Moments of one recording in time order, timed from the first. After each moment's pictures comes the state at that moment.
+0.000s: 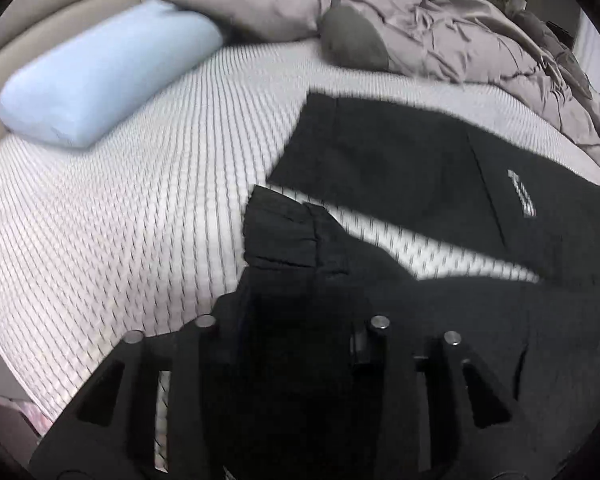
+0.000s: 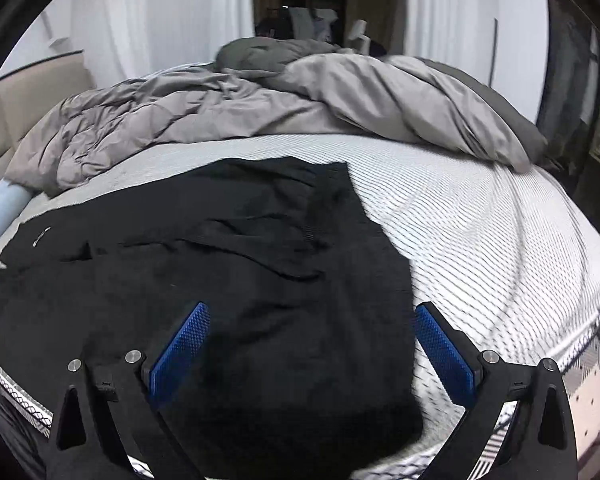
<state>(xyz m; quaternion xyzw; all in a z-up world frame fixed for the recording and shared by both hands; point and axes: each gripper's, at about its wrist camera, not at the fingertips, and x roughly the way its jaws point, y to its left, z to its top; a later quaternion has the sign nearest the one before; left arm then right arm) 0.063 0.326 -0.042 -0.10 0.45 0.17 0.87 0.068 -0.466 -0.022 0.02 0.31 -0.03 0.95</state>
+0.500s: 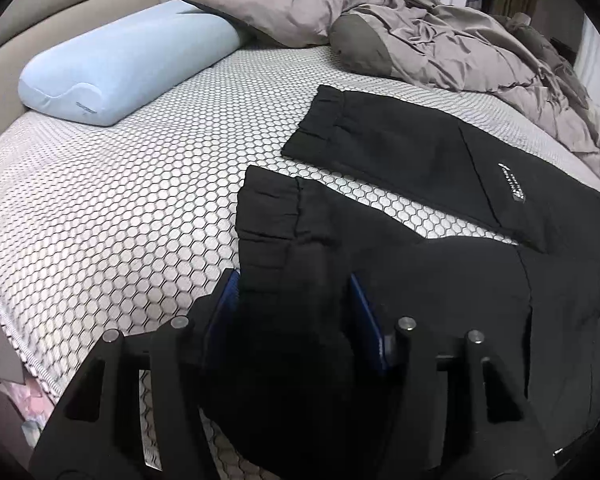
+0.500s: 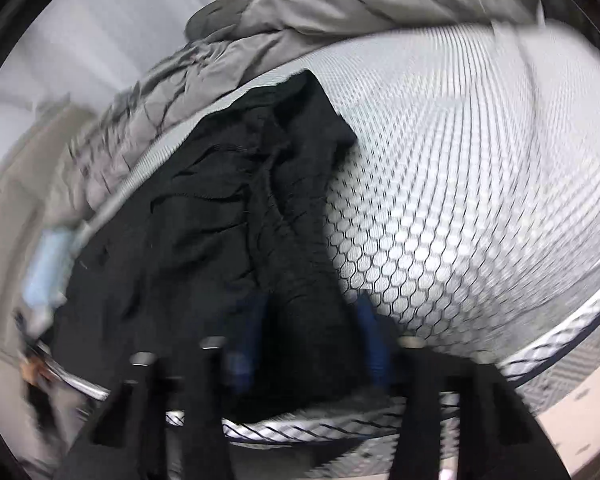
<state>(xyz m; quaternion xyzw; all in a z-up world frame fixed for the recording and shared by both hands) 0.007 0.308 -0.047 -0.11 0.42 0.19 0.88 0.075 -0.530 -0.059 0.13 0.40 0.07 0.90</state>
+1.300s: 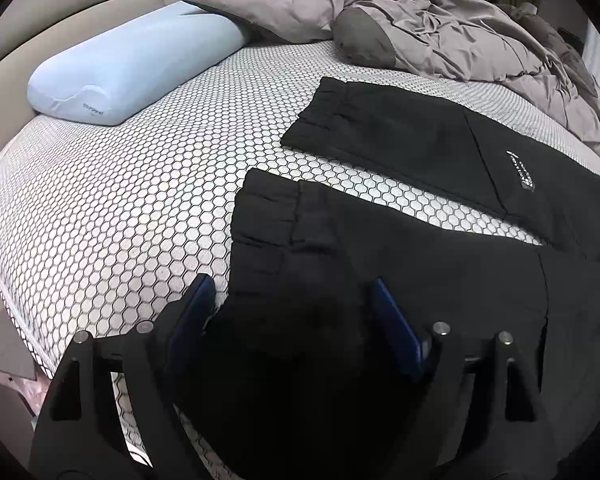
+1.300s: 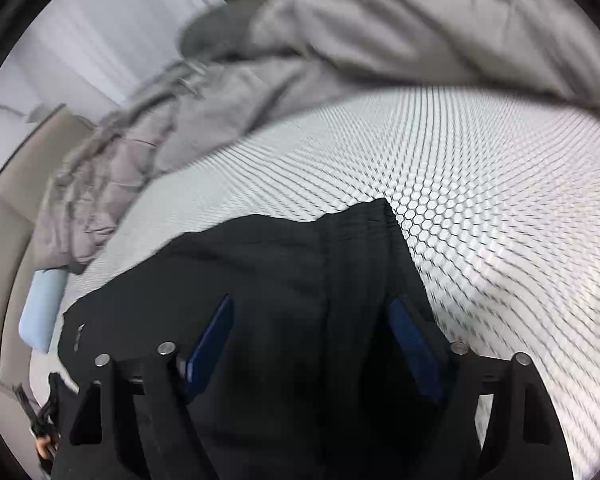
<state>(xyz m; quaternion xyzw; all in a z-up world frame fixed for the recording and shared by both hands) 0.006 0.290 -0.047 -0.09 0.43 0.21 0.87 0.339 -0.489 -0.035 0.17 0.46 0.07 0.87</state>
